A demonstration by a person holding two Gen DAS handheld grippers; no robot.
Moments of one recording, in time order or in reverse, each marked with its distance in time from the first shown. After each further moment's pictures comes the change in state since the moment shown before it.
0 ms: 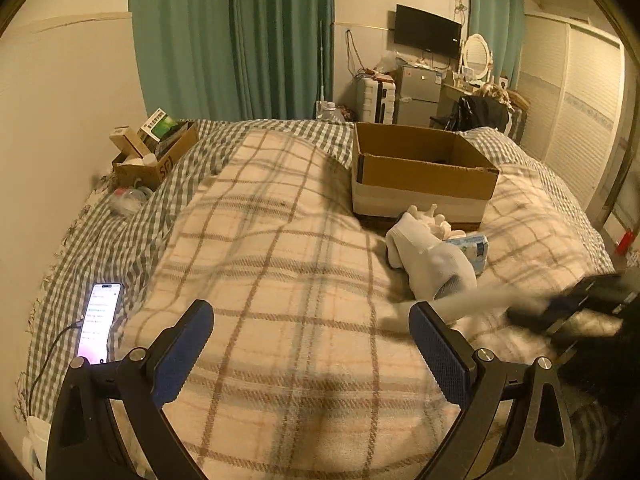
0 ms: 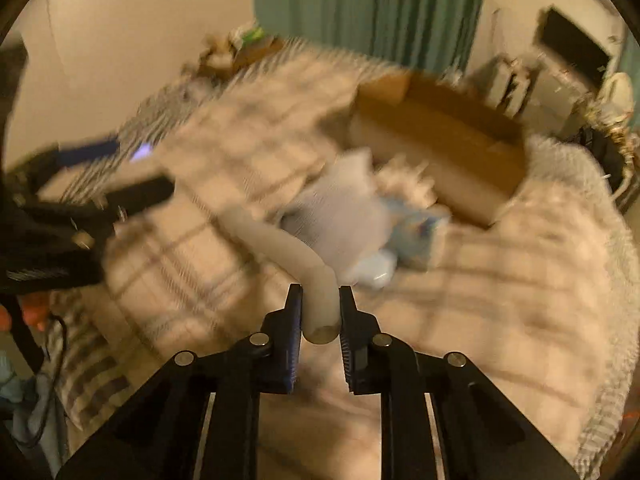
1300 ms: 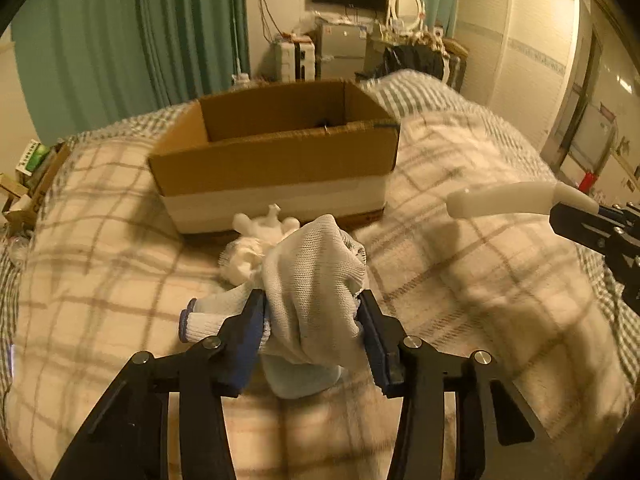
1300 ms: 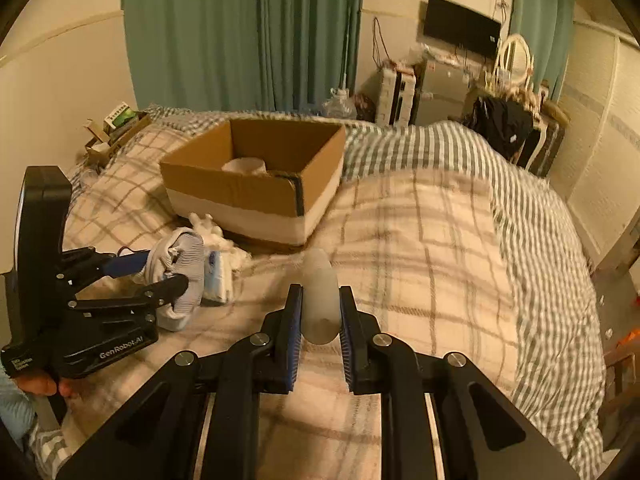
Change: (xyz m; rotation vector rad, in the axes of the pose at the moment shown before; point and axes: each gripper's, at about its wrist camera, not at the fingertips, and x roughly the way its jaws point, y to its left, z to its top) left arm 0.094 -0.153 0.037 0.173 0.116 -0.191; right arm -0.036 -0.151 -0.015 0.242 -0.135 -0.229
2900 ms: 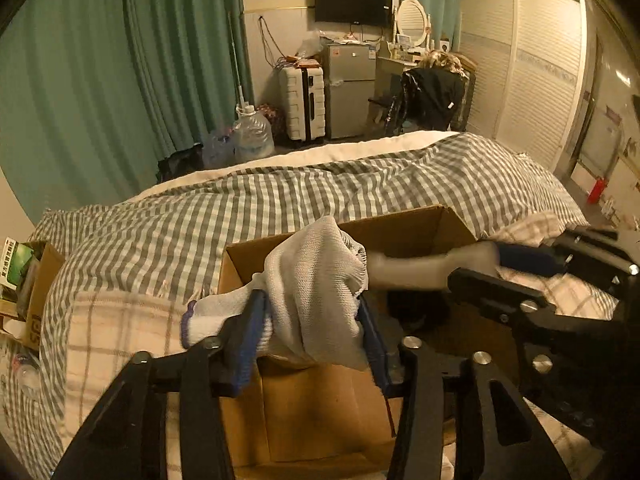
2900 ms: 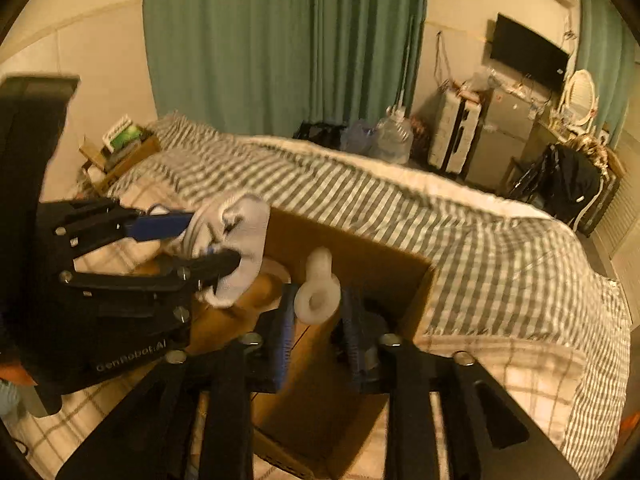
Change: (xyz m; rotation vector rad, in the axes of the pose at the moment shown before) left arm 0.092 0.072 0.190 0.057 -0.053 0.036; right arm 0.172 0.030 0.175 -0.117 -0.020 0.148
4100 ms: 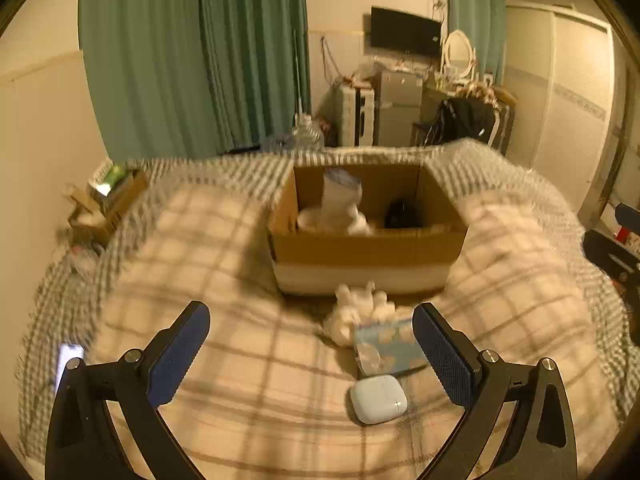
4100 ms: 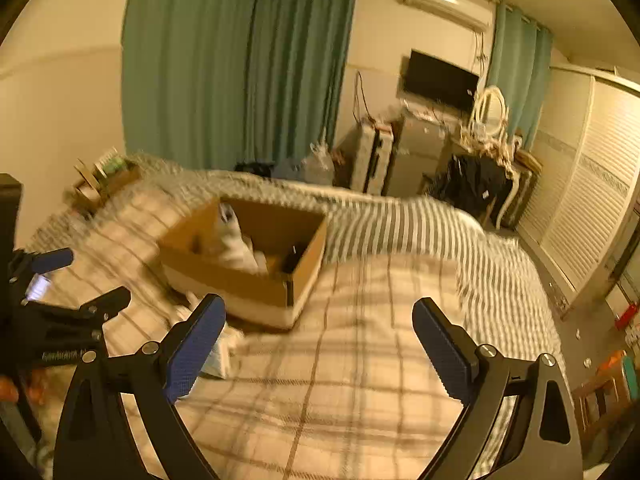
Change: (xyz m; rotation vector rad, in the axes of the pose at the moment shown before) left arm -0.144 -0.034 -0.149 -0.157 -0.073 0.167; right arm -0.200 0.032 -0.120 0.098 -0.128 -0.267
